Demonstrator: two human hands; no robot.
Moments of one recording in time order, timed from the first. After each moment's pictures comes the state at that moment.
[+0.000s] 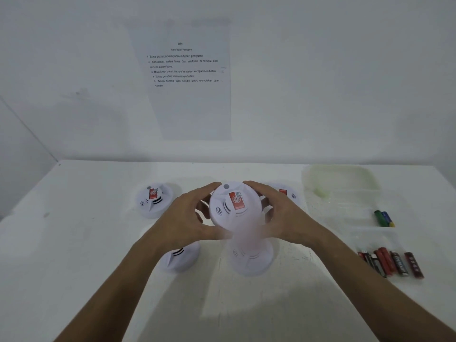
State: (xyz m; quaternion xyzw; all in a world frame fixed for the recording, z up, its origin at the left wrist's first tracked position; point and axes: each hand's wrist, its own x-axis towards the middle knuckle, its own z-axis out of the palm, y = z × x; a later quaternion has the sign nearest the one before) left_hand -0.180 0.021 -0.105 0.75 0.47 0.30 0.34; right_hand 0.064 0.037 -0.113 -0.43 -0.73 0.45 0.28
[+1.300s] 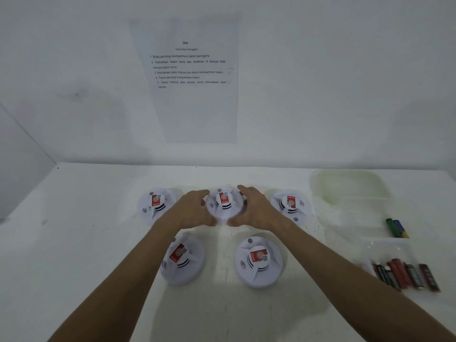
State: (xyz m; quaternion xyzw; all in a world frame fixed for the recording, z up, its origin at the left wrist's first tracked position) left_hand -0.192 0.096 -0.140 0.69 0.62 0.12 0.34; right_hand 0.002 0.111 -0.167 -0.55 -0.74 0.34 0.20
